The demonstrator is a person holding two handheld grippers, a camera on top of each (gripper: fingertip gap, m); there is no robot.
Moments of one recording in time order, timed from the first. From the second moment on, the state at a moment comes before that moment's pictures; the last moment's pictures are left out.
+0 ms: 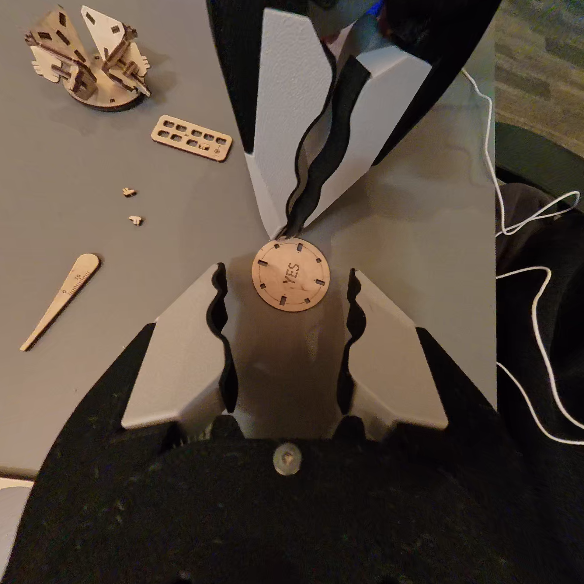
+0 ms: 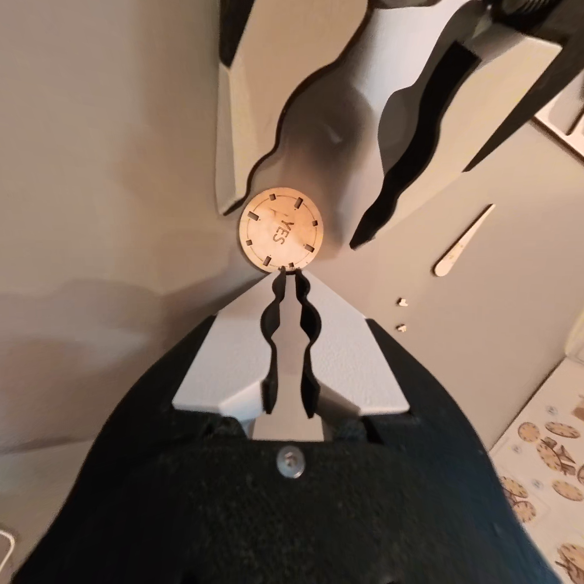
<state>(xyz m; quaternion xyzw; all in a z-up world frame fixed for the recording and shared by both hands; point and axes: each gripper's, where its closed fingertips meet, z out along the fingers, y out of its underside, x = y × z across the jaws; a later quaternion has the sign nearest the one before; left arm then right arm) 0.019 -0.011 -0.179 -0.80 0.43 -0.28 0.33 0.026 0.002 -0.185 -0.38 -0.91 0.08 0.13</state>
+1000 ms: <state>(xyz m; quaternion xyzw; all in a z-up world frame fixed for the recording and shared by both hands) 0.014 -0.008 -0.190 -0.81 0.42 -0.26 0.31 0.028 0.002 -0.191 -0.36 -0.93 0.06 0.03</state>
